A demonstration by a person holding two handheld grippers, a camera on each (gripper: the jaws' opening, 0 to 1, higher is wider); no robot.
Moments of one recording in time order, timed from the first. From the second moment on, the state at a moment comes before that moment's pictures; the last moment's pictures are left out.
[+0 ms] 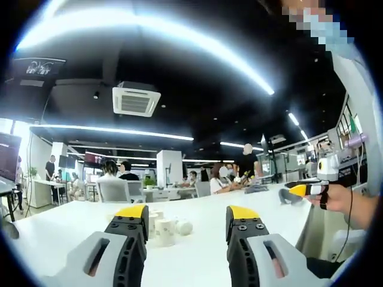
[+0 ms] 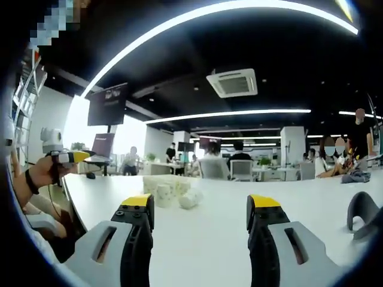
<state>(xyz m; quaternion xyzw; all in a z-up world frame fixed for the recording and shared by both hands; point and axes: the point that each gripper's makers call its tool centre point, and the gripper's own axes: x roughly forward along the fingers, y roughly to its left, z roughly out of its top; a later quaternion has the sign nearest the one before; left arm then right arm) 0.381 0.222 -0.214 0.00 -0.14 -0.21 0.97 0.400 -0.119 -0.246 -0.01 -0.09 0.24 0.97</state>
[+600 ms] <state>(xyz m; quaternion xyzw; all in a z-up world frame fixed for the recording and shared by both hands) 0.373 0.215 -0.204 0.01 -0.15 -0.22 0.96 0.430 -0.122 -0.243 -0.01 -0.08 0.24 0.97</state>
